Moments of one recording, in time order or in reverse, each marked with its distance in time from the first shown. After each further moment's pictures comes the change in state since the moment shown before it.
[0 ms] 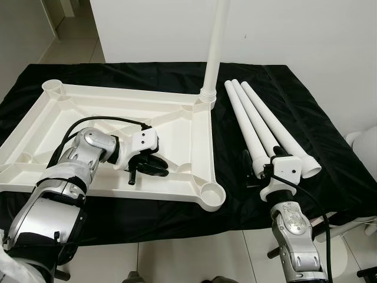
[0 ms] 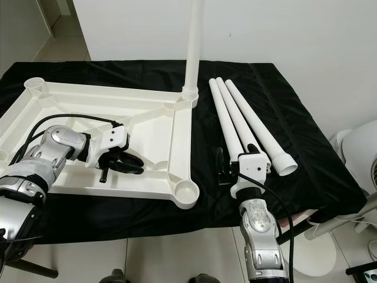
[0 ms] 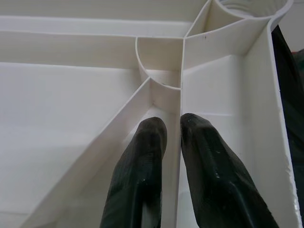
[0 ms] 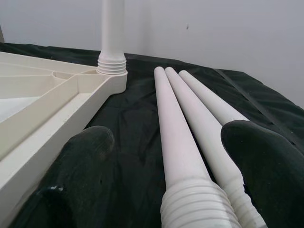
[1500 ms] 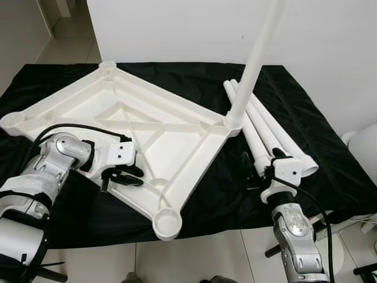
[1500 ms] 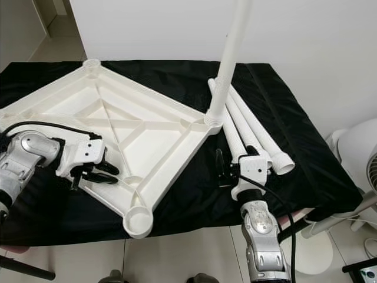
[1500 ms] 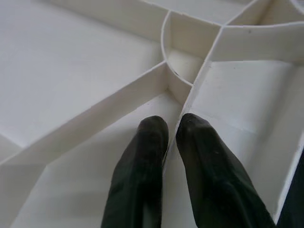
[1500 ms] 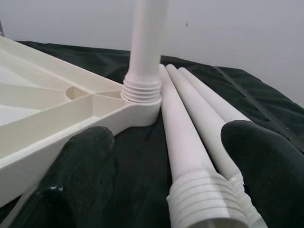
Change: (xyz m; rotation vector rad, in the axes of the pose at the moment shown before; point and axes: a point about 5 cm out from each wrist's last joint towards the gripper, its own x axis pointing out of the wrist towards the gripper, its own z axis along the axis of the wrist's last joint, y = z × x) left arm -0.032 -0.022 -0.024 0.087 0.120 -0.027; right arm -0.002 -0.002 -0.002 0.004 0.009 0.025
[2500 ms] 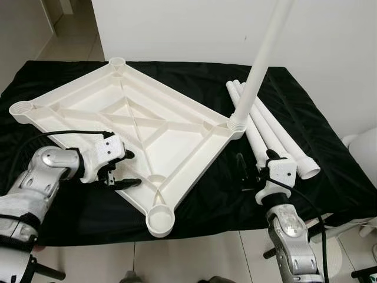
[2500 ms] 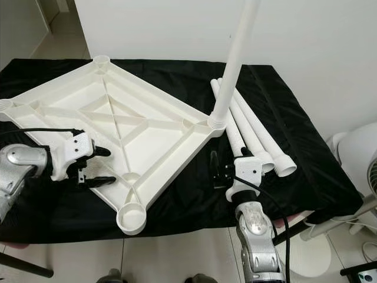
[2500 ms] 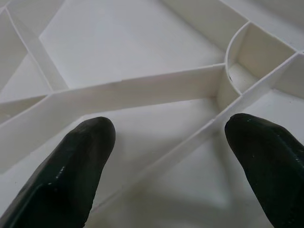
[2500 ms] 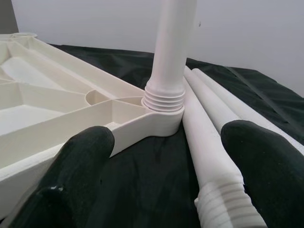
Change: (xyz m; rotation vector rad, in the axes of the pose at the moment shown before) left arm -0.010 -0.010 -0.011 -0.139 -0.065 0.273; right arm 0.000 0.009 0.000 0.028 0.000 0.021
